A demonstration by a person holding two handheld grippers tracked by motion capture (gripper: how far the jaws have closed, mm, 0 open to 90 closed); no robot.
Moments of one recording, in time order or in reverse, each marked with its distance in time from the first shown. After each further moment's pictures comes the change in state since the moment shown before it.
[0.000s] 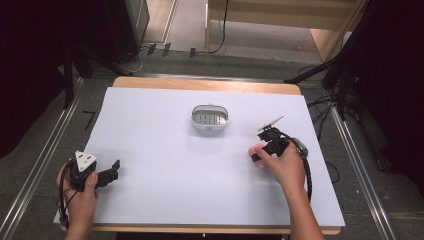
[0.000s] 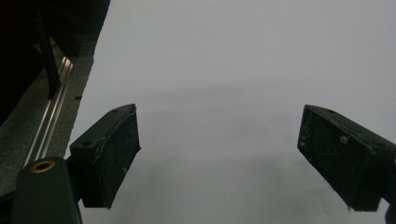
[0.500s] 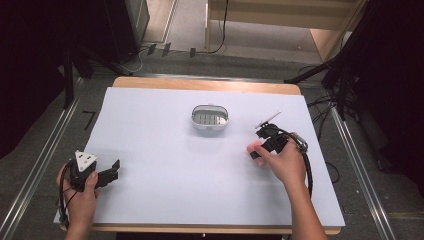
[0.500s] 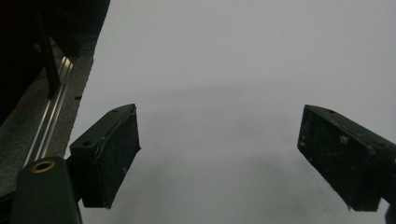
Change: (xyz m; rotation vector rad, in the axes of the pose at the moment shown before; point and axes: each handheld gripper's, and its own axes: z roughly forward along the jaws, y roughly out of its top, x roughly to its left) left arm 0.000 0.000 0.000 0.001 -0.001 -0.001; right arm 0.006 0.011 -0.010 -0.016 0.001 -0.088
